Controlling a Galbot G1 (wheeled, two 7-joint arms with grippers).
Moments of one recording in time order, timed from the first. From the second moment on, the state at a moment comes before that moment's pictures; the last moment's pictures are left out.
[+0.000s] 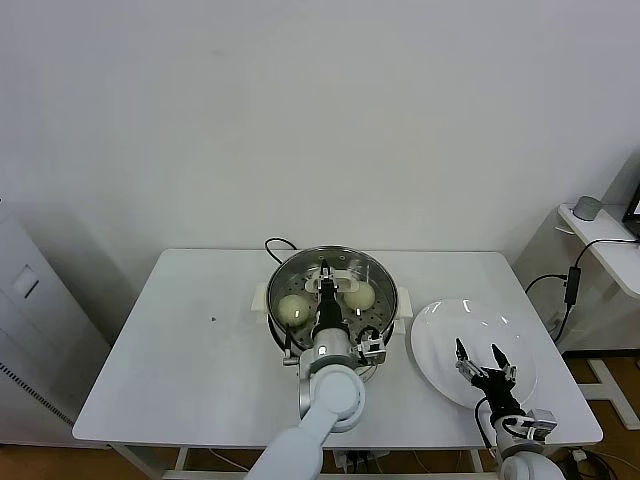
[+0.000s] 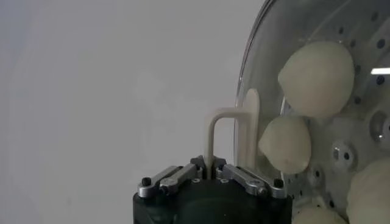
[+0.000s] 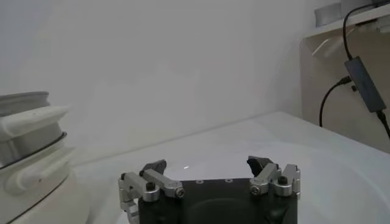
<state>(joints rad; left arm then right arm) 0.87 -1.61 0.16 -1.63 1.65 0.74 0.28 -1.32 1.39 0.80 1.53 0.45 0.09 -0.26</state>
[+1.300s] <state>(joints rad) 0.99 -1.61 0.16 -1.91 1.66 0.74 0.37 -1.32 1.39 0.81 1.53 0.45 0.09 -0.26</state>
